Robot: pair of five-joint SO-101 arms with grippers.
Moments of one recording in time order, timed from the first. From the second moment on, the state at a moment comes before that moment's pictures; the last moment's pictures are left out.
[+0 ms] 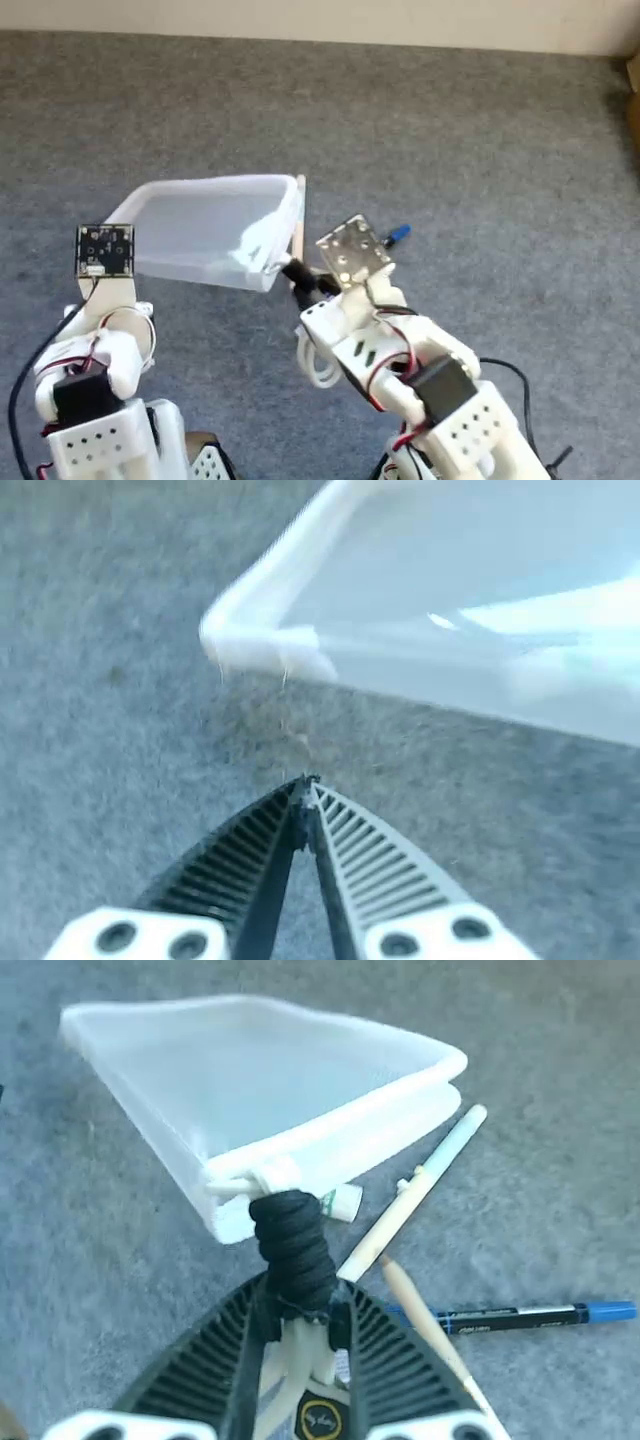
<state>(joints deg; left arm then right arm) -24.7 -81.7 68.0 74.9 -10.7 -40.7 -70.7 60.4 53.6 2.6</state>
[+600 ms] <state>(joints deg) -14.9 -82.4 43.9 87.3 2.4 -40.2 -76.1 60.4 59.5 2.6</state>
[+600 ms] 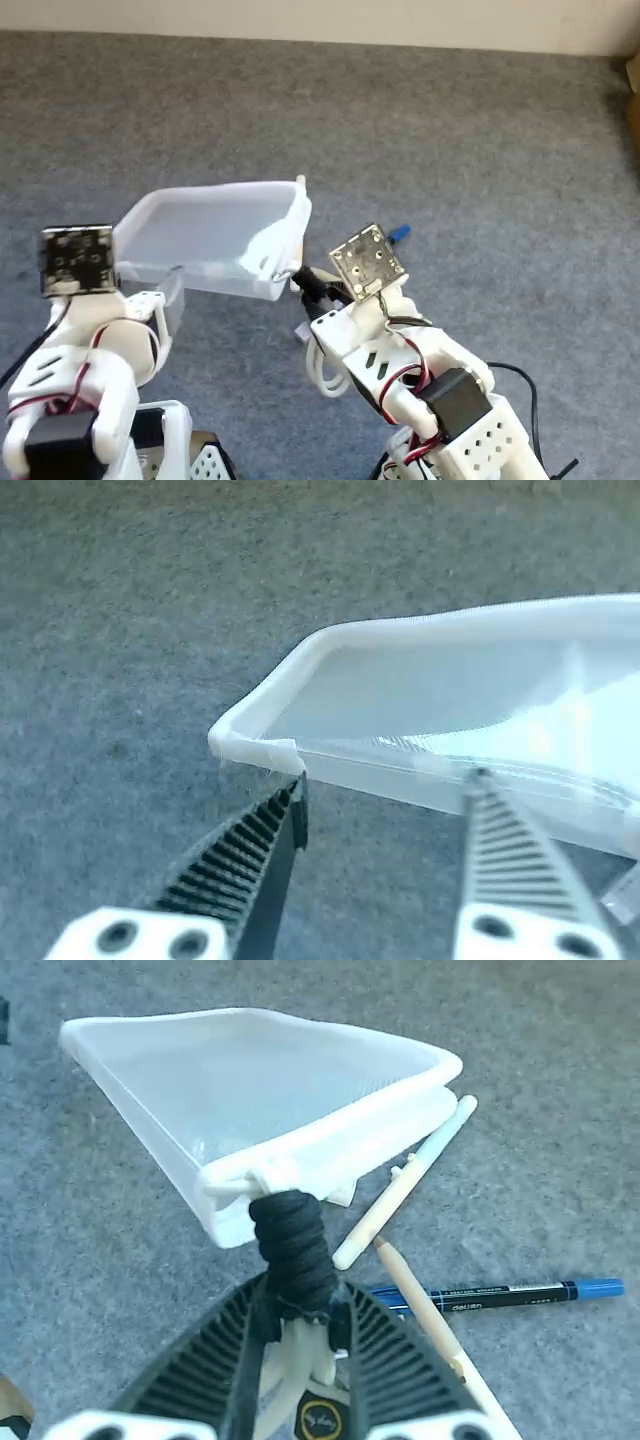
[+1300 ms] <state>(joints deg) -2.3 -82.5 26.9 96.3 9.7 -40.2 -76.1 50.8 59.5 2.6</state>
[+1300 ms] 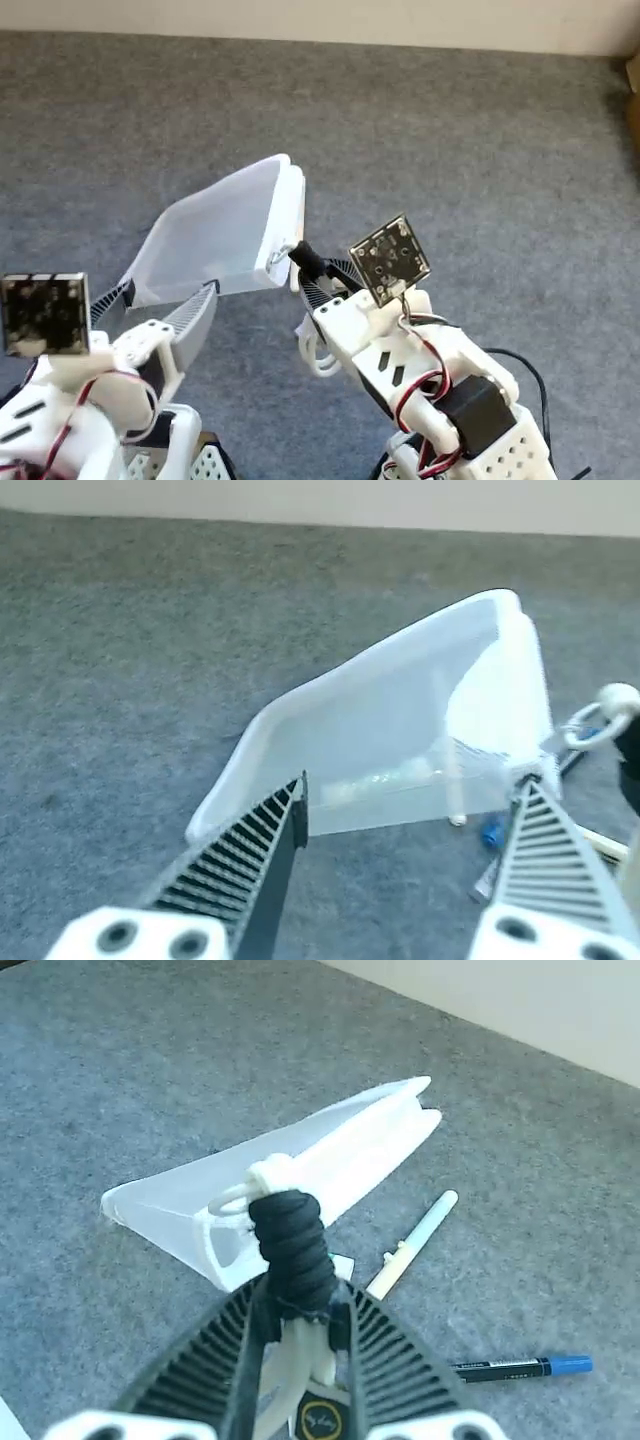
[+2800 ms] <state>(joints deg) 10.4 -82.6 32.3 97.7 10.4 -51.2 -76.5 41.9 68.7 2.6</state>
